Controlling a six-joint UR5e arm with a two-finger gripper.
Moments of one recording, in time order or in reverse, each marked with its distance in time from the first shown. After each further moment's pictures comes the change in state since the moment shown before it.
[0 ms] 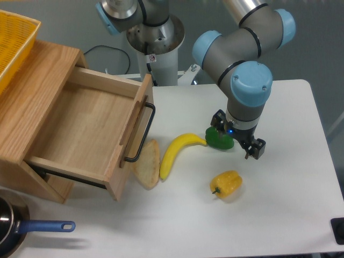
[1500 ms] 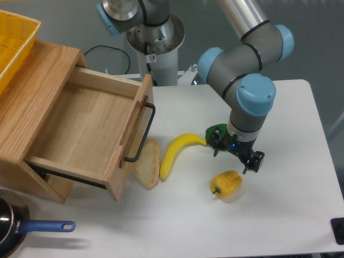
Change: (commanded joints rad) arm 0.047 -0.100 -0.054 0.164 -0.146 -0.118
